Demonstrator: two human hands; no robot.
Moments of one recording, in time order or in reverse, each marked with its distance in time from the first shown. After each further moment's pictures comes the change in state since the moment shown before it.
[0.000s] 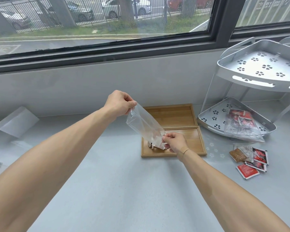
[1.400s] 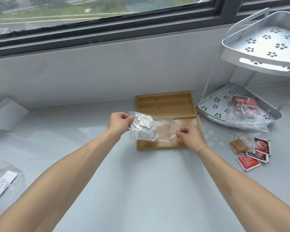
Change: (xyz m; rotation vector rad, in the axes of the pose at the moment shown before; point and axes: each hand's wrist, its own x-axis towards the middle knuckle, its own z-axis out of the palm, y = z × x) left_hand -0.010 -0.079 0.090 -0.277 0.016 -0.320; right_hand 0.023 0.025 -0.063 -0.410 0.065 -0.115
